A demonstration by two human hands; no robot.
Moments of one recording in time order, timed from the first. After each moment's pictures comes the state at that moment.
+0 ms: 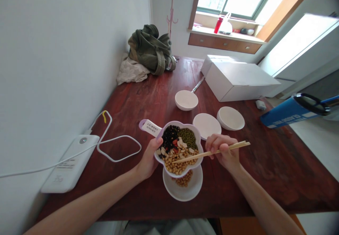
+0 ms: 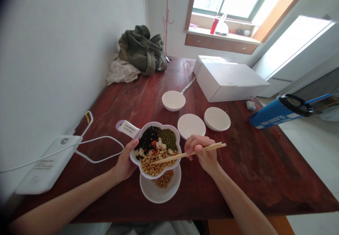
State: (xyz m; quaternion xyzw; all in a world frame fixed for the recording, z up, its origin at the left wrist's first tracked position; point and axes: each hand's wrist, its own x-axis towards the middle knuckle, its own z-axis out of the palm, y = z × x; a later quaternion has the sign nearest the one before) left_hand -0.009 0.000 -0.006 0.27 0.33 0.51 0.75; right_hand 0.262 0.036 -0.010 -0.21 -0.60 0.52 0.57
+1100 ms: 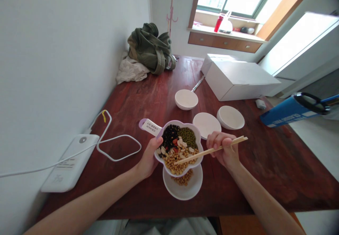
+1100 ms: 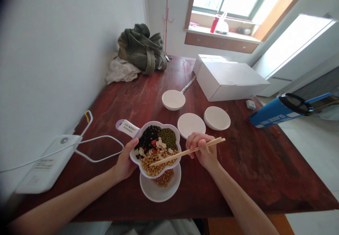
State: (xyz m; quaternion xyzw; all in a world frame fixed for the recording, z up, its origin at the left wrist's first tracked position) left_hand -0.008 0.000 -0.004 0.27 0.34 0.51 0.75; right_hand 0.254 0.037 -0.005 -0.22 -0.53 0.56 0.60
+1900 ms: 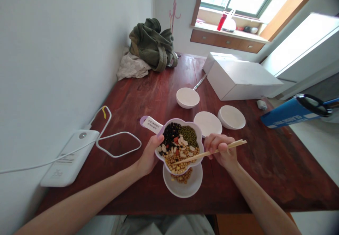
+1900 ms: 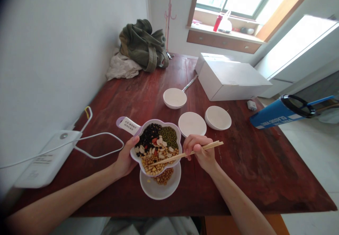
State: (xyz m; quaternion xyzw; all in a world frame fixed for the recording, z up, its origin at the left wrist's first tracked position) left_hand -0.008 0.000 -0.007 0.26 0.33 0.52 0.74; right_hand 0.258 0.034 -0.012 -0.22 -0.59 0.55 0.55
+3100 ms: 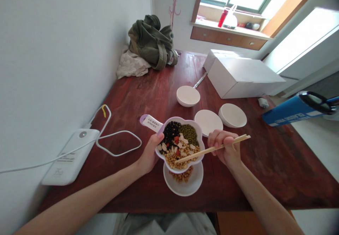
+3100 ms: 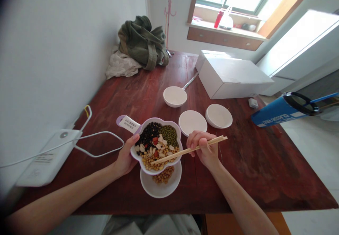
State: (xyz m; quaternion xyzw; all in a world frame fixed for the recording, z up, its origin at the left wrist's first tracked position) left_hand -0.006 0.001 -0.004 0.27 0.35 0.51 0.74; right_hand 0.256 0.035 -0.004 -0.24 -0.55 0.55 0.59
